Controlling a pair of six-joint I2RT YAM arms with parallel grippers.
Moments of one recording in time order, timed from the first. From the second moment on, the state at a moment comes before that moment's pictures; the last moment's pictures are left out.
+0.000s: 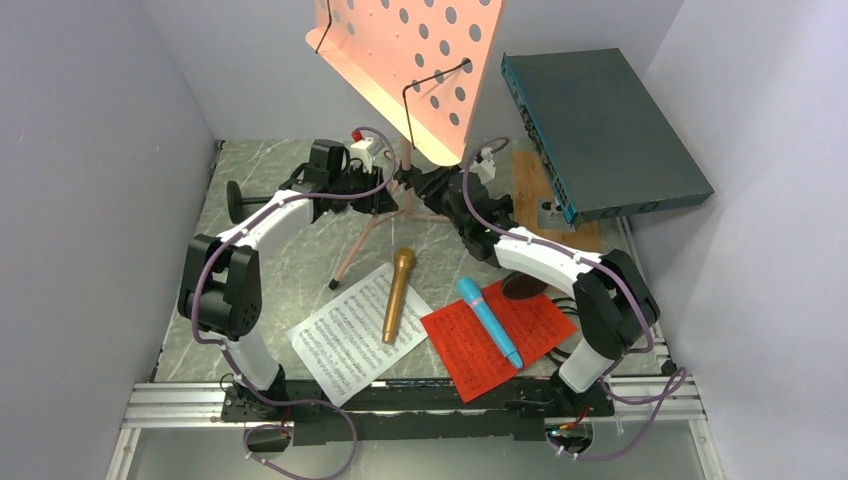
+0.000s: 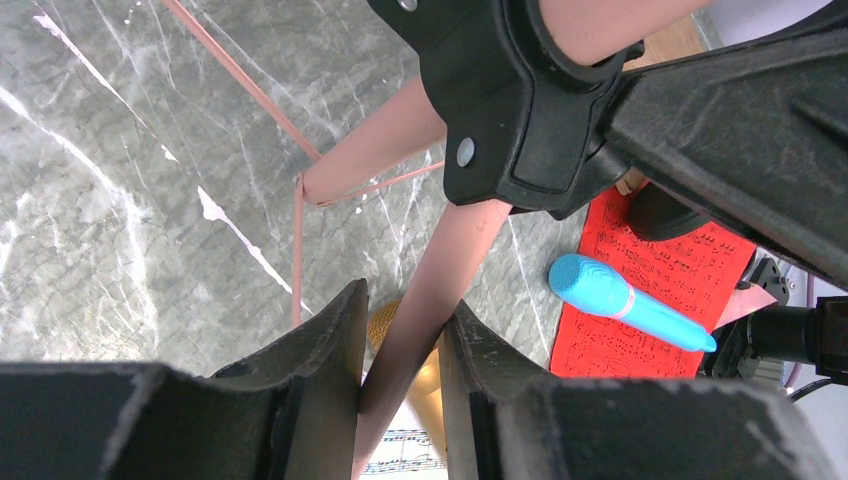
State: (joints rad) left arm -0.32 1.73 1.29 -0.20 0.60 -0.17; right arm 0.66 1.64 1.08 0.34 0.30 1.04
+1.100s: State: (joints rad) left arm -0.32 1.75 1.32 -0.21 0.63 -0.17; right arm 0.55 1.56 1.03 0.27 0.18 0.69
